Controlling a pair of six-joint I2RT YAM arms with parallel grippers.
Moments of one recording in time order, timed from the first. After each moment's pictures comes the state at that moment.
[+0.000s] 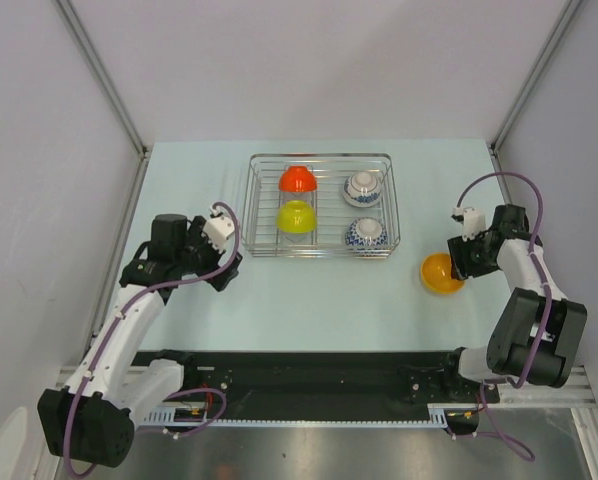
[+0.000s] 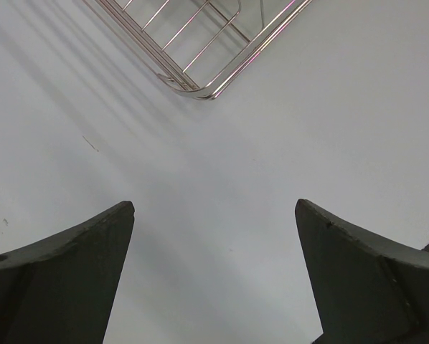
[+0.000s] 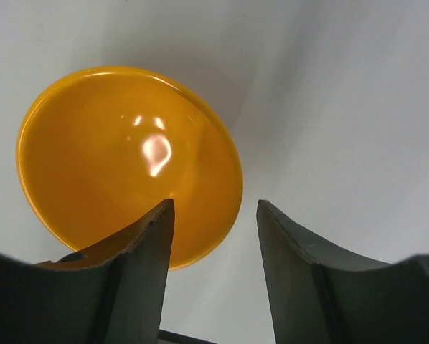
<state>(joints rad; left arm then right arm) -0.16 0.94 0.79 -0.61 0.37 0.51 -0.30 1.36 0.88 -0.67 -0.29 -0.56</state>
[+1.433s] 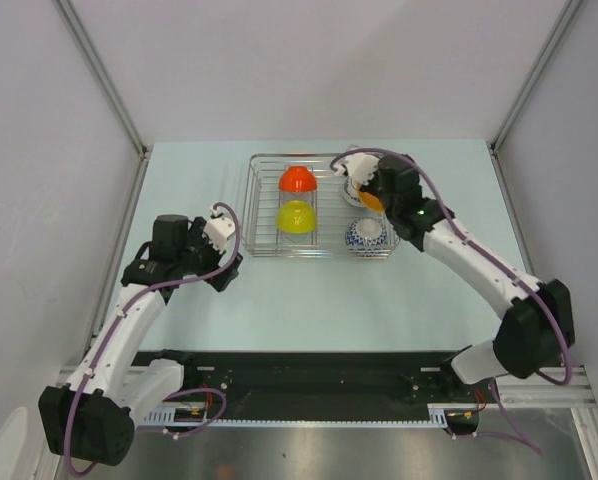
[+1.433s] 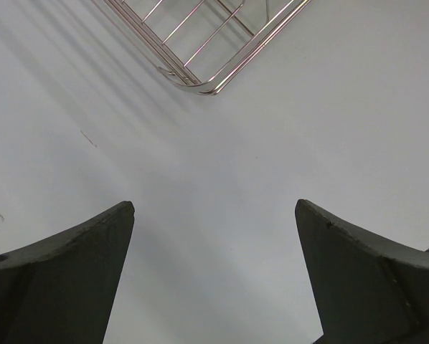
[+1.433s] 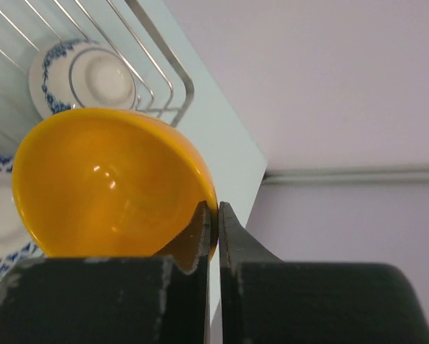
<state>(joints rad) -0.16 0.94 0.77 -0.60 0.36 0.50 0.52 1.41 1.22 -0.19 0.40 -0.81</state>
